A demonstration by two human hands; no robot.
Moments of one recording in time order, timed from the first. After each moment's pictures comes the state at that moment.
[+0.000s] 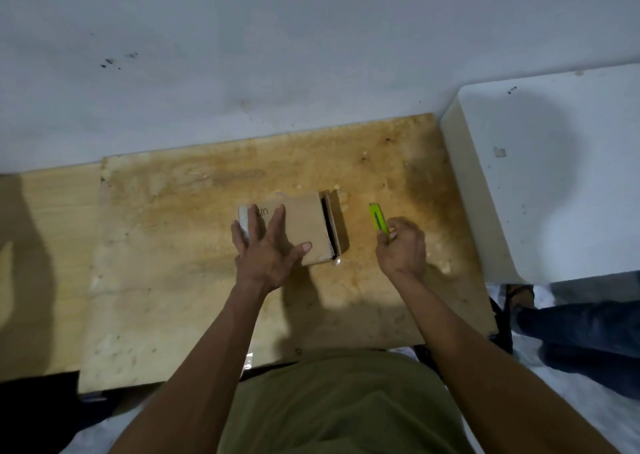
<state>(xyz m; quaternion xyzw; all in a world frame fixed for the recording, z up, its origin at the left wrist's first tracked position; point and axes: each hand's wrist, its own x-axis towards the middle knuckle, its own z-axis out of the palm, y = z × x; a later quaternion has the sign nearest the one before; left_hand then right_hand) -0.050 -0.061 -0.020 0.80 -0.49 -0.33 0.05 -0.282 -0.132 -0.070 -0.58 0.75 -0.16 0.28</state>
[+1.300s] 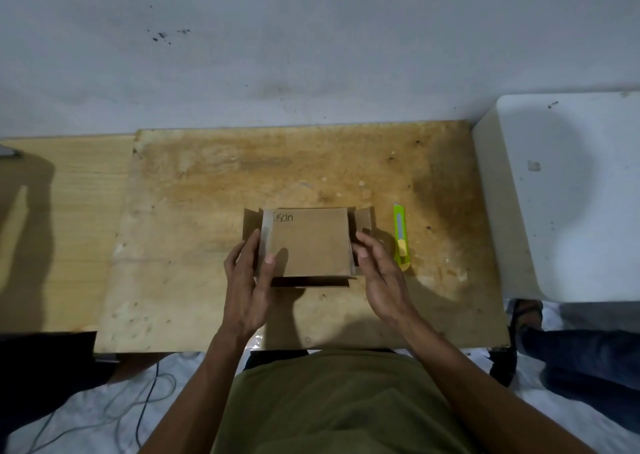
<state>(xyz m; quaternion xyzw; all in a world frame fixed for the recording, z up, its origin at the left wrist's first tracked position) -0.035 0.036 -0.016 0.79 -0.36 -0.34 0.36 -0.248 -0.062 -0.011 -0.56 0.55 -0.19 0.60</state>
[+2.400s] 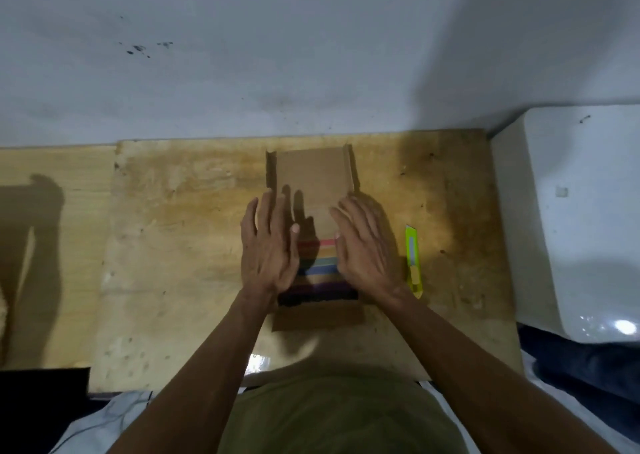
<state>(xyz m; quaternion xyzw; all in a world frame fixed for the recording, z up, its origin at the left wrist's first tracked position) -0.004 -0.088 -0.040 0.81 -0.55 -0.18 0.14 -0.178 -0.154 -0.052 -0.85 0.45 -0.13 0.22</state>
